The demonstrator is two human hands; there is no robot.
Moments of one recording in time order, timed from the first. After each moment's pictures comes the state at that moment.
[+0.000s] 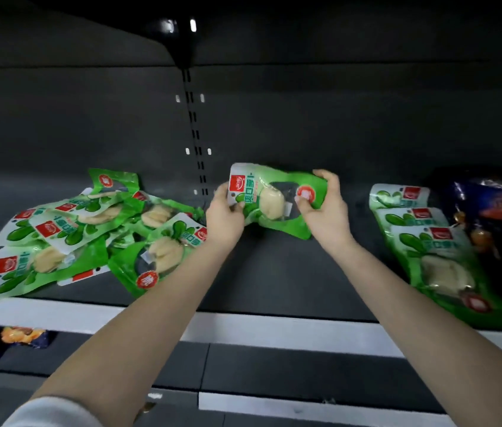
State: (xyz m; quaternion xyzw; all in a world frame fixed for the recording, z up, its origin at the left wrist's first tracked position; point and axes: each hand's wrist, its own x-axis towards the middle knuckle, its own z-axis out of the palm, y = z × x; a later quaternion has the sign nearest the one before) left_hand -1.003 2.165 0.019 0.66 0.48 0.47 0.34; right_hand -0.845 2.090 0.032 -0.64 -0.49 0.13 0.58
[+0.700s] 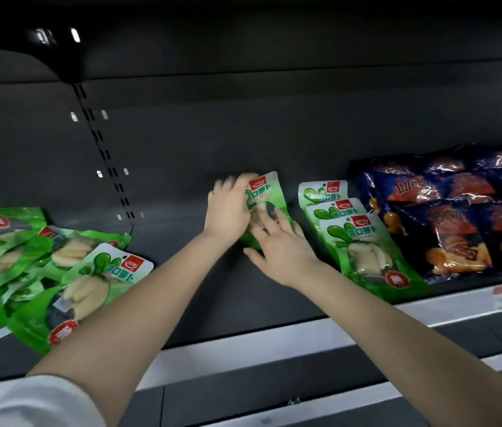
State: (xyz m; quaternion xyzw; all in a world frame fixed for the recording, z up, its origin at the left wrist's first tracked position) left_hand -0.897 2.153 0.043 0.88 0.33 0.35 0.09; right_hand -0.818 2.045 0.011 -0.77 -0.64 -0.01 0.07
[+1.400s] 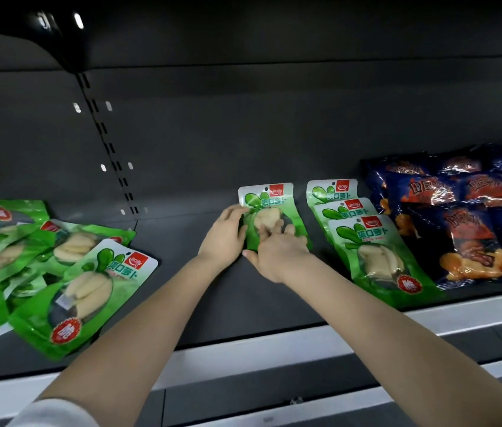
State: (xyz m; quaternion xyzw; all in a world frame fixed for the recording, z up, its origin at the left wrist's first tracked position) left_hand -0.919 2.169 -0.014 0.88 0.33 0.27 0.22; right_hand -0.836 2.071 0.017 -0.83 -0.54 0.06 -0.11
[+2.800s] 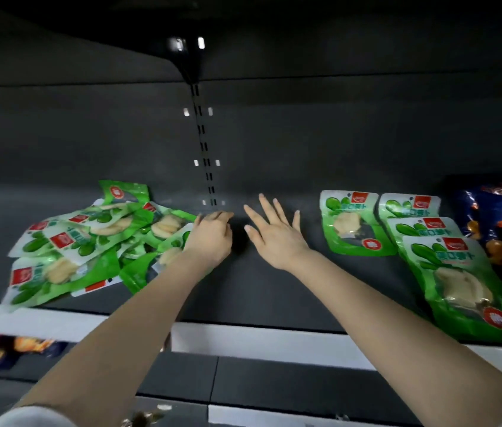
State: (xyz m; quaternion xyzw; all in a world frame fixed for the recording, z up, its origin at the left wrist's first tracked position) left_hand -1.053 2.189 0.010 0.85 0.50 0.19 0.06; right_hand -0.902 2.132 0.010 -0.69 -0.71 0.05 0.13
